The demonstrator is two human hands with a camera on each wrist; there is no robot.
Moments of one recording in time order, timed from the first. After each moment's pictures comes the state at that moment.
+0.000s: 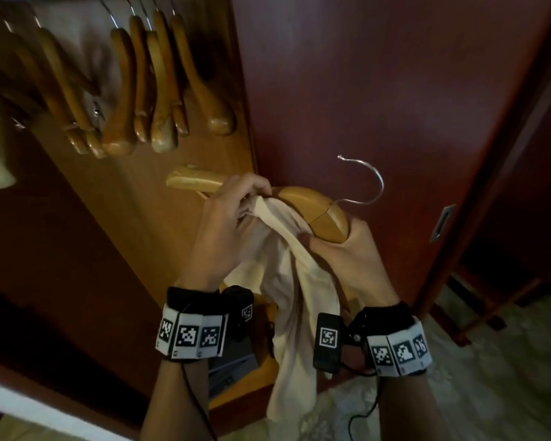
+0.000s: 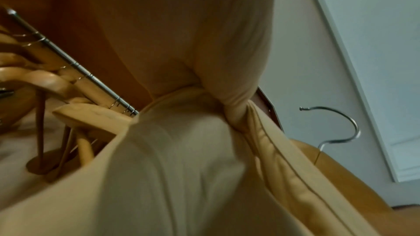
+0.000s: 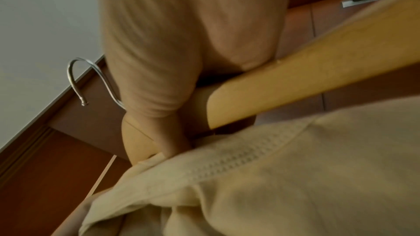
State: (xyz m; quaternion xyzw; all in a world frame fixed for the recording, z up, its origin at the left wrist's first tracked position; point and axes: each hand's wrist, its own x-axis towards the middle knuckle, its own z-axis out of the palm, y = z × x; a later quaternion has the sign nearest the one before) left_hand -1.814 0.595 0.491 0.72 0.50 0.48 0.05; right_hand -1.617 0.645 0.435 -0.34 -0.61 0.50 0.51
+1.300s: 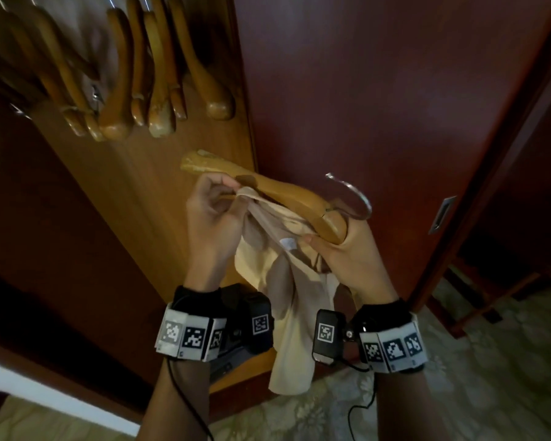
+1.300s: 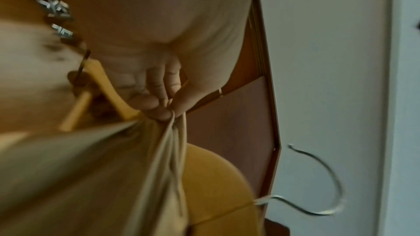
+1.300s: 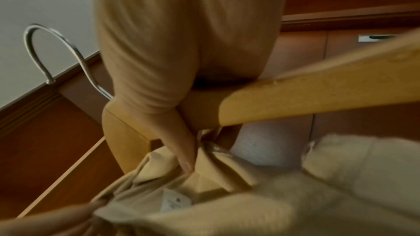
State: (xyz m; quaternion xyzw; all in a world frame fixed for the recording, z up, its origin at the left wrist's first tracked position) left_hand -1.807 0.593 0.470 0.47 0.54 0.67 0.19; right_hand -1.613 0.648 0.407 -0.35 -0.65 0.44 0.51
